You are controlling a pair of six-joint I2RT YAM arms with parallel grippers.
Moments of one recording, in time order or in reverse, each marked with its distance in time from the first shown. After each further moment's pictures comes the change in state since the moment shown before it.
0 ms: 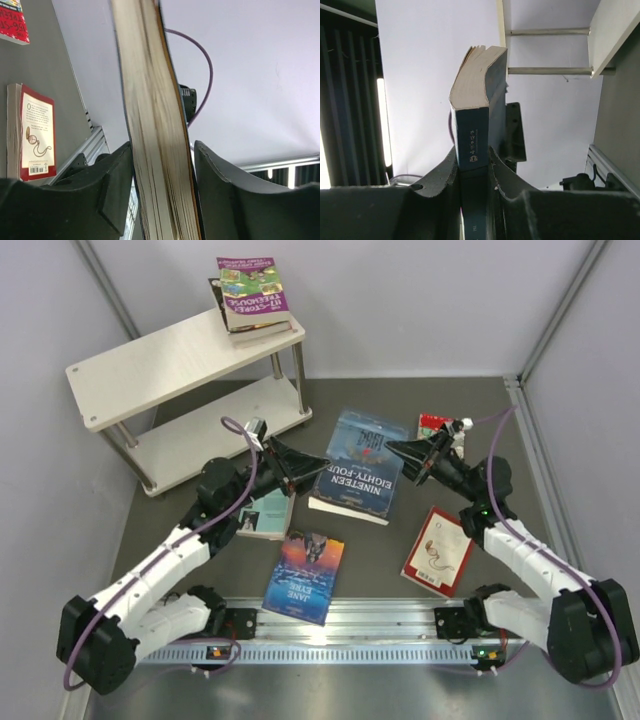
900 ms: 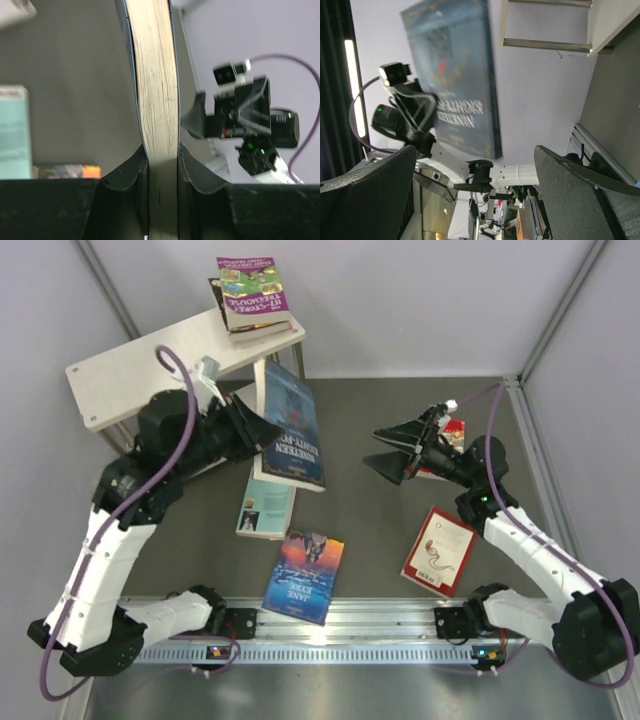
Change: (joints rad) left arm 0.000 0.093 0.948 -1.293 -0.385 0.683; right arm 0.098 0.026 0.191 -0.237 -0.060 -0.151
